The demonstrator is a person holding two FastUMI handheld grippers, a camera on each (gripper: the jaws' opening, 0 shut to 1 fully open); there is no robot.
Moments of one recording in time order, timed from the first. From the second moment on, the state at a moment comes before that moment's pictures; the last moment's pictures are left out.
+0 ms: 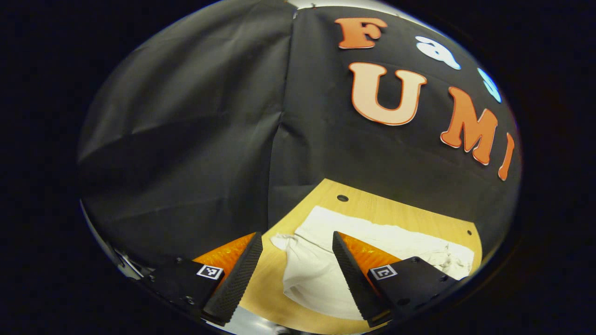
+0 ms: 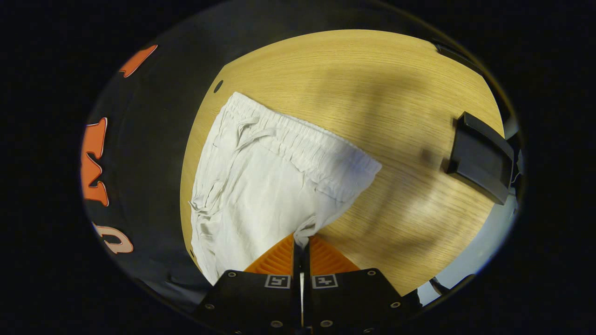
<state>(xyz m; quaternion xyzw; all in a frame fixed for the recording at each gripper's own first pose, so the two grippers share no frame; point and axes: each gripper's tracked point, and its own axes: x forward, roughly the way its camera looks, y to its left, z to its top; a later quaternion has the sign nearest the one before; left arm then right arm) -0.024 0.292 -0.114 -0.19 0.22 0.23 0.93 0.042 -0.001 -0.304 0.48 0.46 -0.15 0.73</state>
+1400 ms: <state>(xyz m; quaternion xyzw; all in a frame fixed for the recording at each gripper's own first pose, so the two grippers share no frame) -0.001 0.249 -0.278 -0.55 0.31 0.24 0.74 0.045 0.001 -0.304 0.52 0.47 -0.18 0.70</state>
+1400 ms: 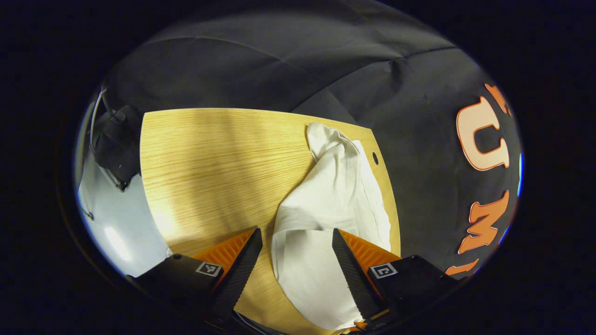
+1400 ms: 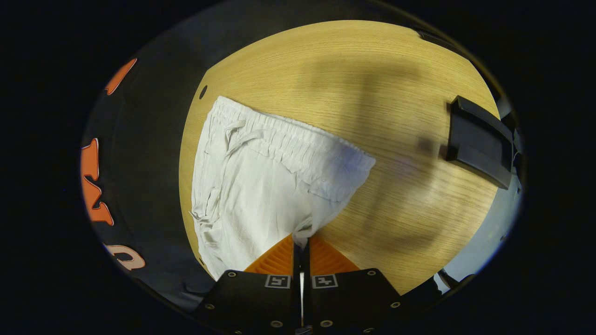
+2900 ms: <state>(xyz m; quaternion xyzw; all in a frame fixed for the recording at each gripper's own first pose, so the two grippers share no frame) 0.084 0.250 -0.162 -0.59 0.30 0.13 0.74 0.074 0.020 -0.220 0.52 0.41 -0.12 0.74</state>
